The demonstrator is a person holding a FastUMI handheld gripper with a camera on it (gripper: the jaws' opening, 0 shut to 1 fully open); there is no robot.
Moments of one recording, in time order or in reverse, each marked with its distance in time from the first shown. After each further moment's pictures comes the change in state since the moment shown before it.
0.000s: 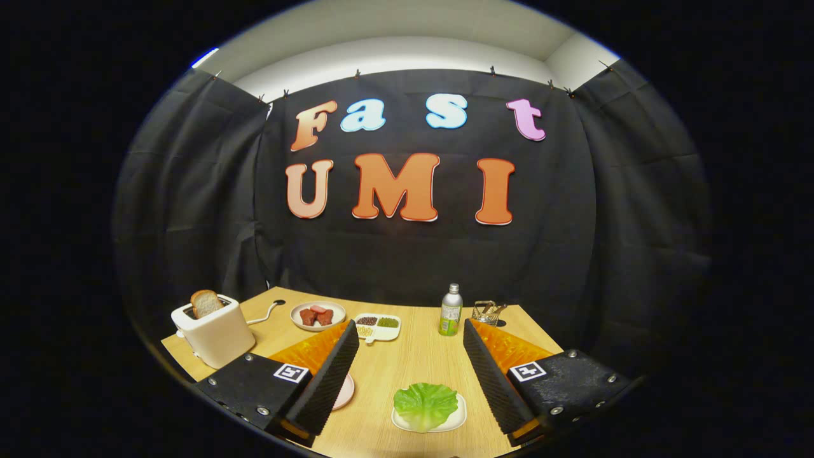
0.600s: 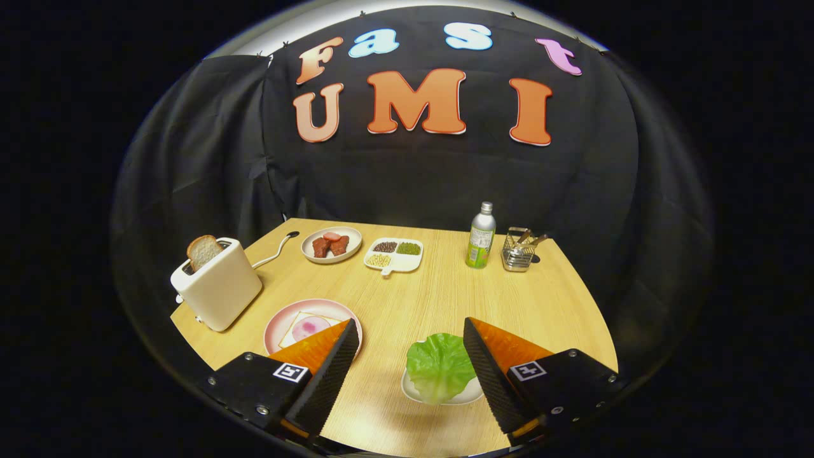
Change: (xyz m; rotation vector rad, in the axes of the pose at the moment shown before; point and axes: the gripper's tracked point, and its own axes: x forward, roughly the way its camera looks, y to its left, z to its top) arm 0.047 0.021 -0.095 -0.007 0.399 0.135
